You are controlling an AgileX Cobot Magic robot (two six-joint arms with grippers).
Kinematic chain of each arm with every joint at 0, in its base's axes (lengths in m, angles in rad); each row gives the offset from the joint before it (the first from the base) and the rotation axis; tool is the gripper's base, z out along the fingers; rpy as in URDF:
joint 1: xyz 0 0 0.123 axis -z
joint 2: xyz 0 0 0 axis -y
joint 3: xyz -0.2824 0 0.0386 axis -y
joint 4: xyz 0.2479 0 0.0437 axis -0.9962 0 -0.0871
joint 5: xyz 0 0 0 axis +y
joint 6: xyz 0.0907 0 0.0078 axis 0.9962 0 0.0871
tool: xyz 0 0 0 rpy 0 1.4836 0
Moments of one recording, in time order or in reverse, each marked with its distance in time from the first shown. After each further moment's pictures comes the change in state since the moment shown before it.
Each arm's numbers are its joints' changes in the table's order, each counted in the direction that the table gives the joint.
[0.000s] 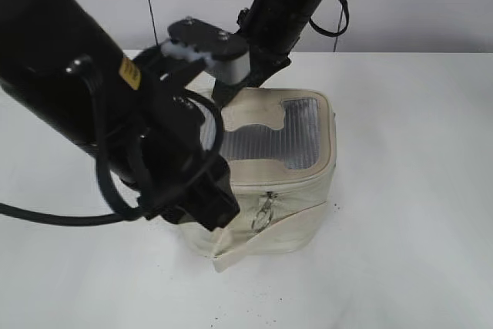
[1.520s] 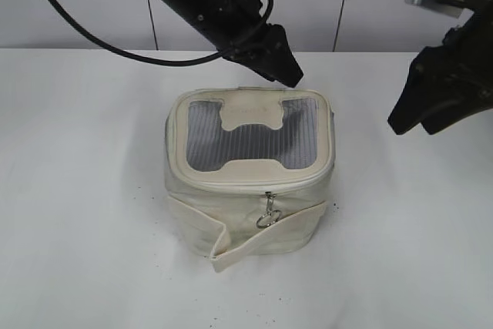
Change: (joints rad) left arm -0.341 -0.627 0.770 0.467 0.197 0.558; right arm 0.392 0.538 -0.748 0.026 -0.064 0.076
